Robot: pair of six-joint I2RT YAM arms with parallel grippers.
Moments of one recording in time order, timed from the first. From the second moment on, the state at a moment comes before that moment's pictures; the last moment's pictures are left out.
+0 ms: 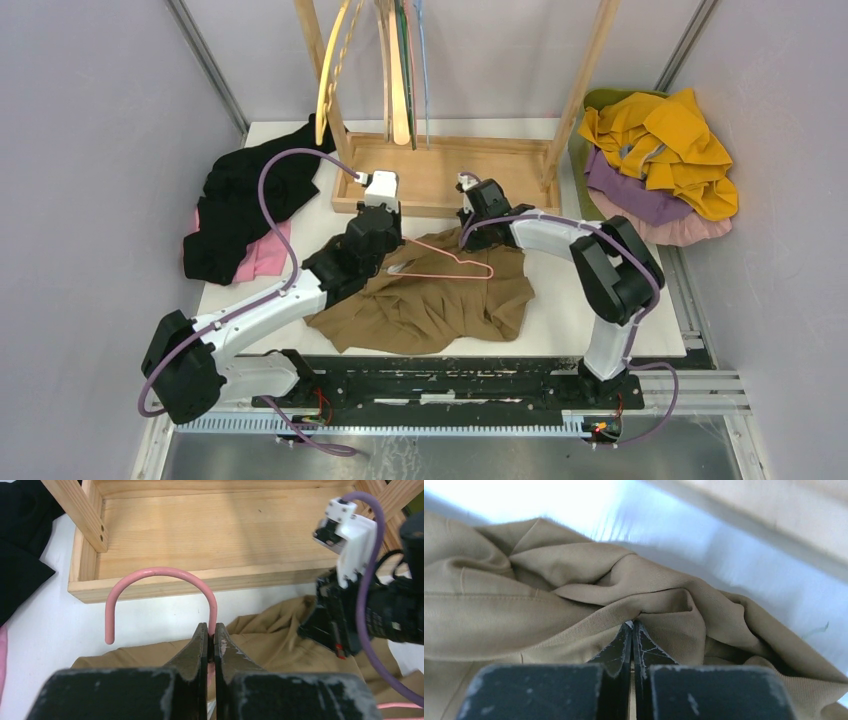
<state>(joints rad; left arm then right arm) -0.80 1.19 0.81 0.04 -0.57 -0.24 0.58 1.87 1.14 -0.19 -0.04 0.28</state>
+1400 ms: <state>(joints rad) -0.70 1.28 0.91 0.02 -0.66 -0.24 0.58 1.16 0.85 -0.43 -0.15 0.32</state>
